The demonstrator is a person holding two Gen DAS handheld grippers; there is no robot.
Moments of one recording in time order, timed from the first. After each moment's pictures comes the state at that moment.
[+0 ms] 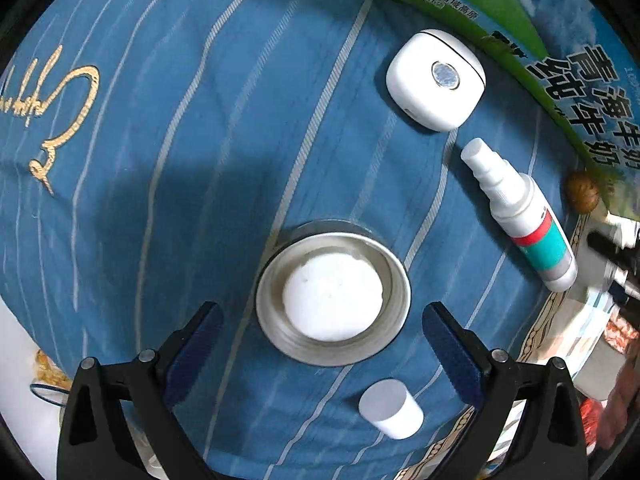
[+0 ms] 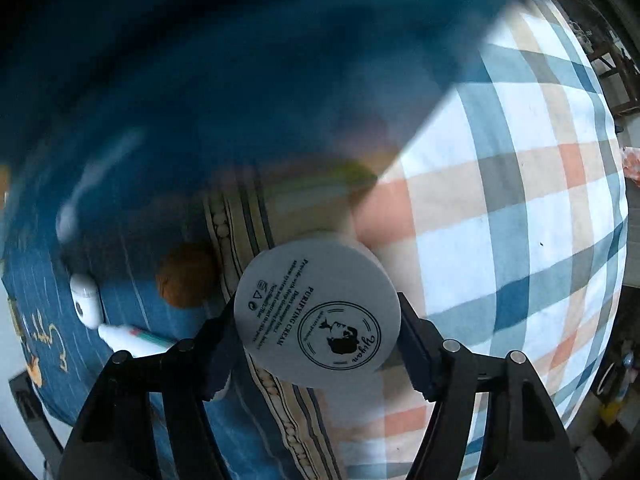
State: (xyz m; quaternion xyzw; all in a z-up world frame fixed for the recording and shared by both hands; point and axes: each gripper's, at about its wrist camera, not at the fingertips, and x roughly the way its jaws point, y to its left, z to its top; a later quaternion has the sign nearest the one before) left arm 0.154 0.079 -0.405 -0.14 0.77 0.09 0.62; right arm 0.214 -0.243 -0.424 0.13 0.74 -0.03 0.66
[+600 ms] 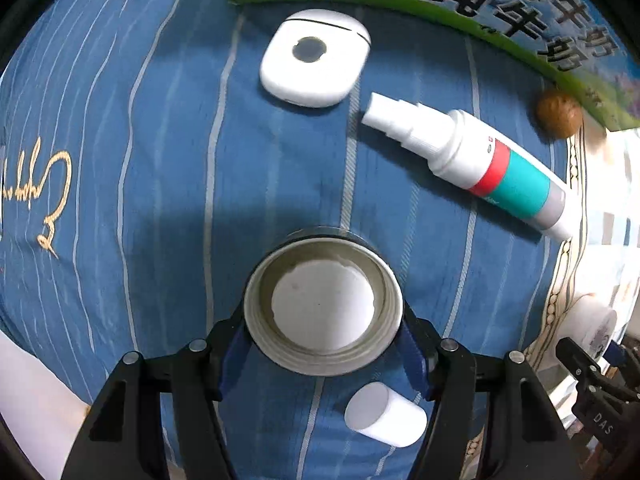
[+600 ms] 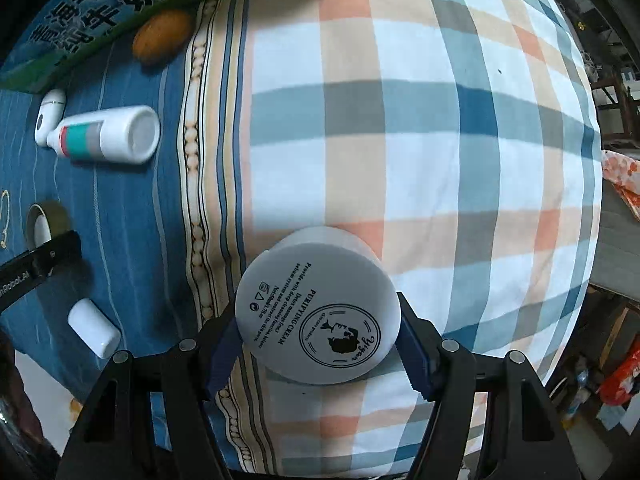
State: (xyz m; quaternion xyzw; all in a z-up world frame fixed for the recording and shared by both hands) left arm 0.154 0.018 -0.407 -0.03 0.76 0.04 0.65; right arm 0.068 -0.239 -0.431 0.02 0.77 -0.02 0.64
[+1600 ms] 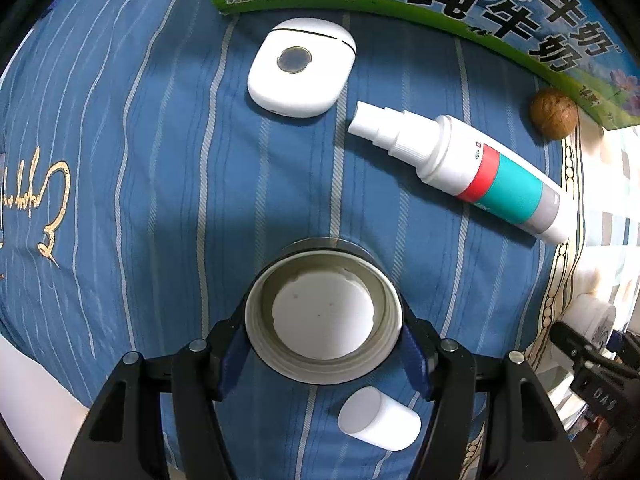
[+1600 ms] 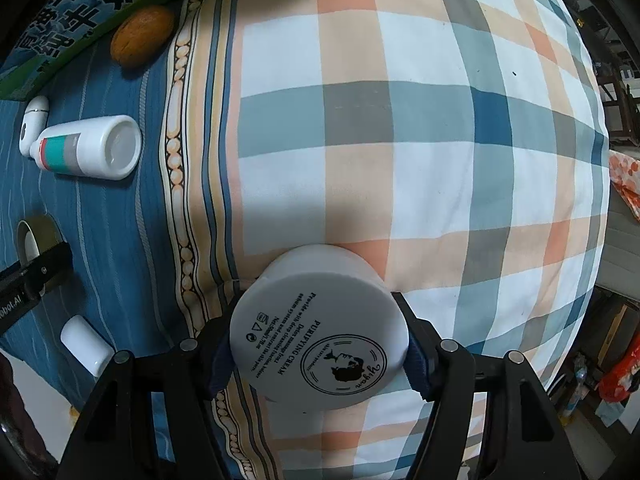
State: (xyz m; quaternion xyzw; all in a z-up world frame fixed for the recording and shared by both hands) left arm 0.160 -0.001 -0.403 -0.02 0.75 0.03 0.66; right arm 0.114 -0.240 -0.456 0.03 0.78 -0.02 0.62
